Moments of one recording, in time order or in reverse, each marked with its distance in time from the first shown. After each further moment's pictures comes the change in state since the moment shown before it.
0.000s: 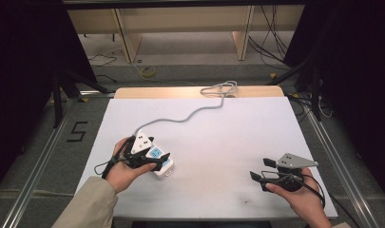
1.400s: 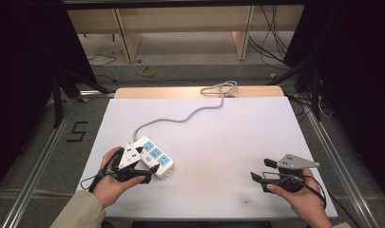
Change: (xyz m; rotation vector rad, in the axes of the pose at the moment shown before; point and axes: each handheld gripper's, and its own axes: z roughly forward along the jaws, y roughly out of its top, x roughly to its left) left arm -0.002 -0.032 -0.029 0.016 0.026 0.014; right arm 0.000 -0.001 -0.003 -0.003 0.003 -0.006
